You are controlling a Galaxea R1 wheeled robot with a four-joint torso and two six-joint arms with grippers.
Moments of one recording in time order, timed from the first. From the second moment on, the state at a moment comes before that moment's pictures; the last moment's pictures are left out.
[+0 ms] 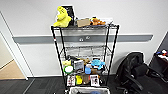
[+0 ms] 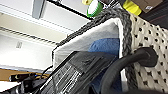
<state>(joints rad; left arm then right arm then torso) 0.78 2.10 -1.15 -0.13 -0.03 -0.31 -0.73 2.21 -1.22 0.34 -0.07 0.16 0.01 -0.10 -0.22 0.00</state>
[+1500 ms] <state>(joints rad) 0.73 2.08 -1.10 -0.14 -0.06 -0.32 -0.68 2.20 -1.19 0.34 -0.05 0.17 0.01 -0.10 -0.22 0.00</state>
